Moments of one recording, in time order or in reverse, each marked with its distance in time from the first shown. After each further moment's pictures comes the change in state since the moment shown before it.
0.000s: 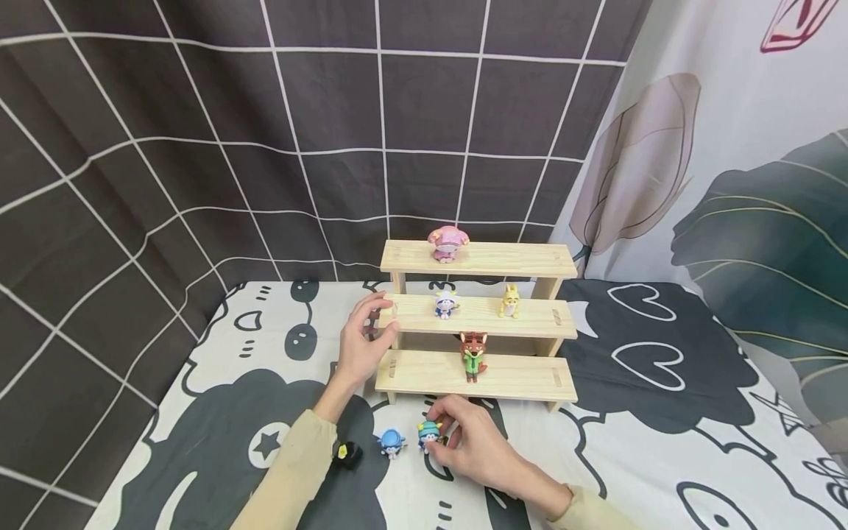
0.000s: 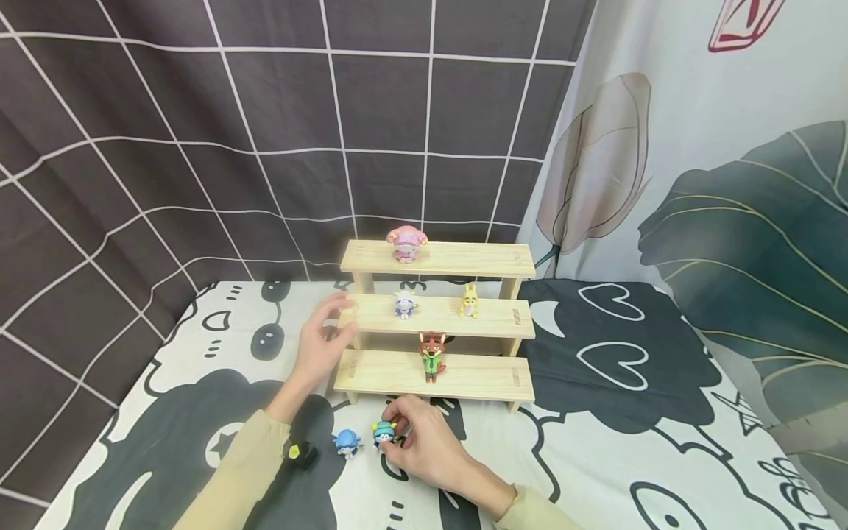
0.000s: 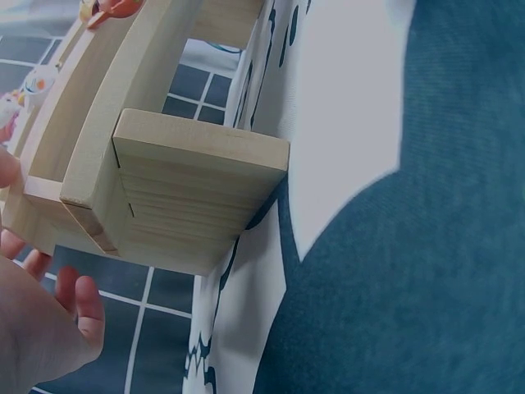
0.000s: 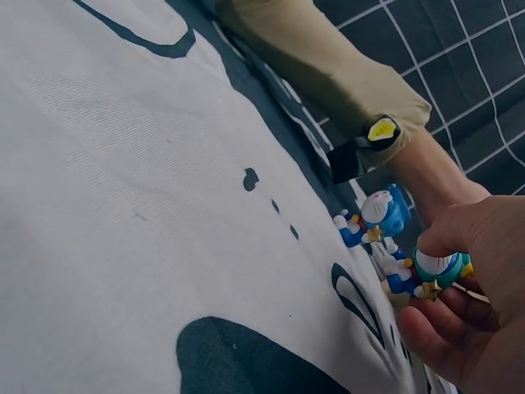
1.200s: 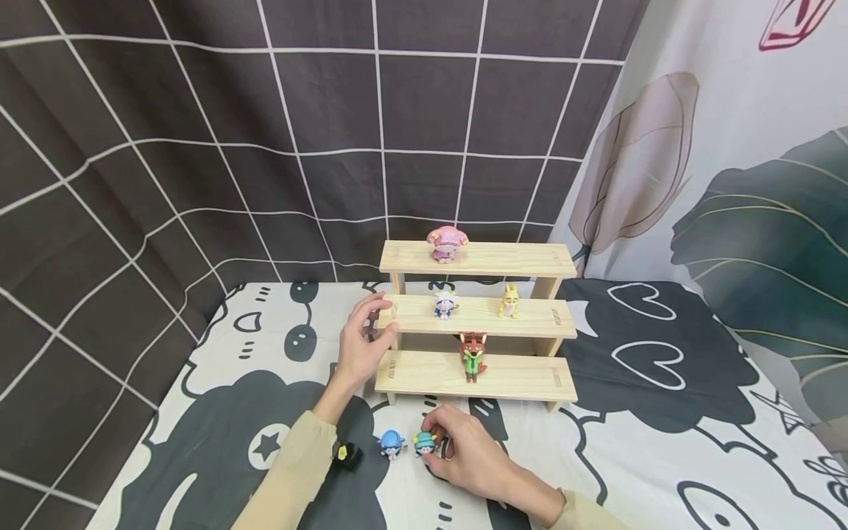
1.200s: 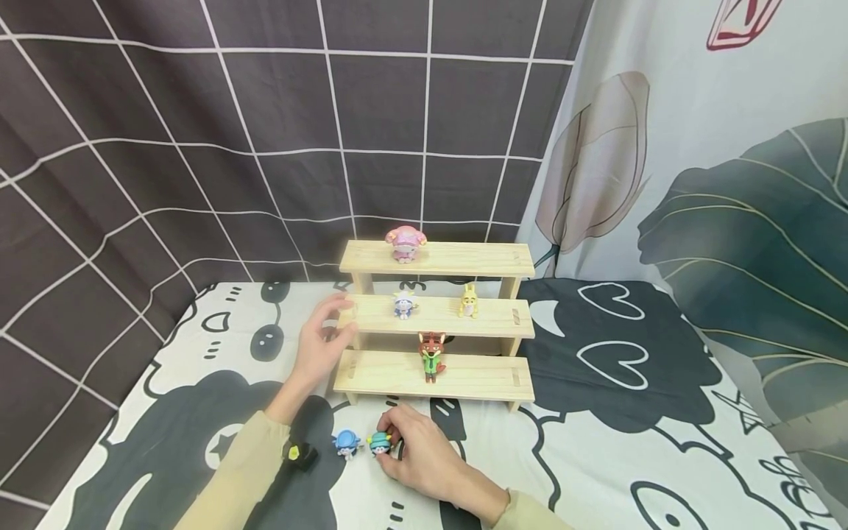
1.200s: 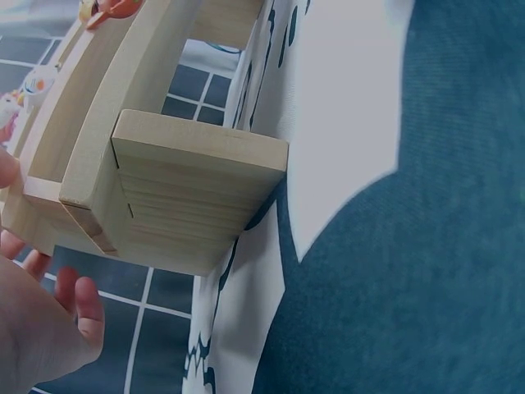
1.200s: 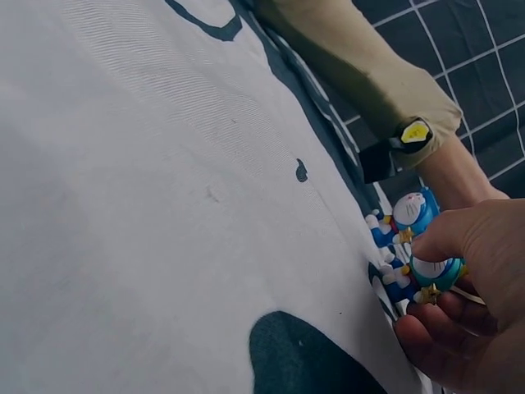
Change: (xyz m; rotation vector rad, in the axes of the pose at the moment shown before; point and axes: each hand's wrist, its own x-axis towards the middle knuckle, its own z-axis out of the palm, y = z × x) left_hand 0.000 0.000 0.001 -0.019 0.007 0.003; right_hand -0.001 0.005 0.012 -0.071 -0.035 -0.028
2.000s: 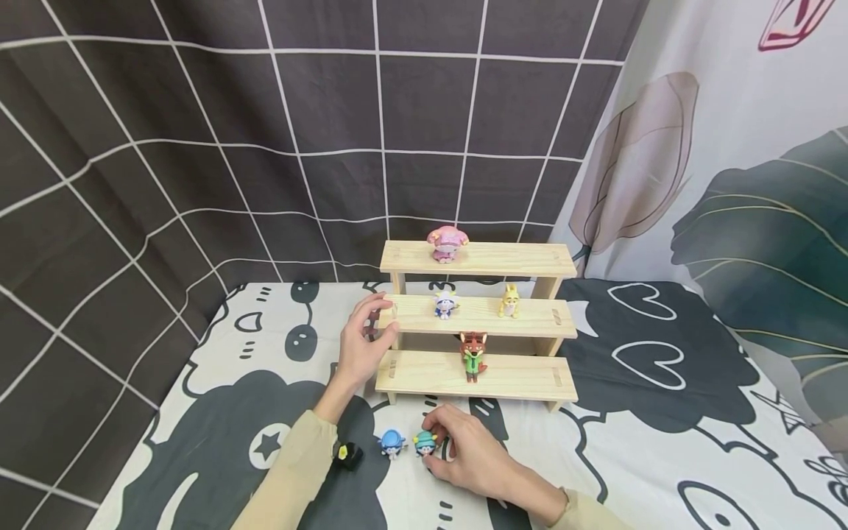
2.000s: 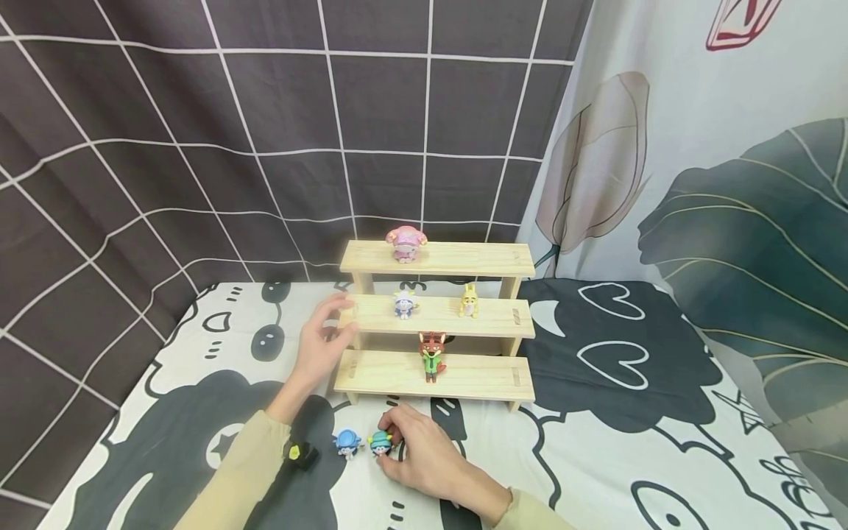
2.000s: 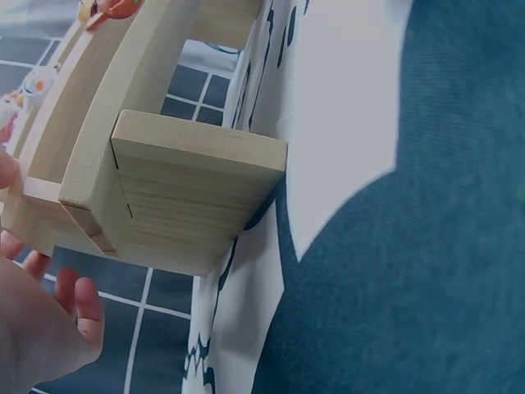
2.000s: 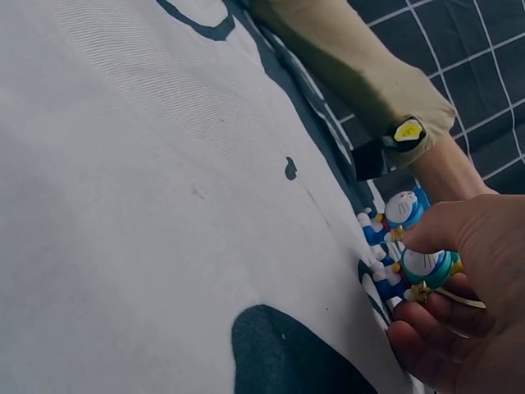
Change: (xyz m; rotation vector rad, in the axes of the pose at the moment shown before) left_hand 0.000 0.001 -0.001 0.012 -0.006 0.012; right_hand -0.001 0.001 -0.003 -0.035 -0.014 -0.023
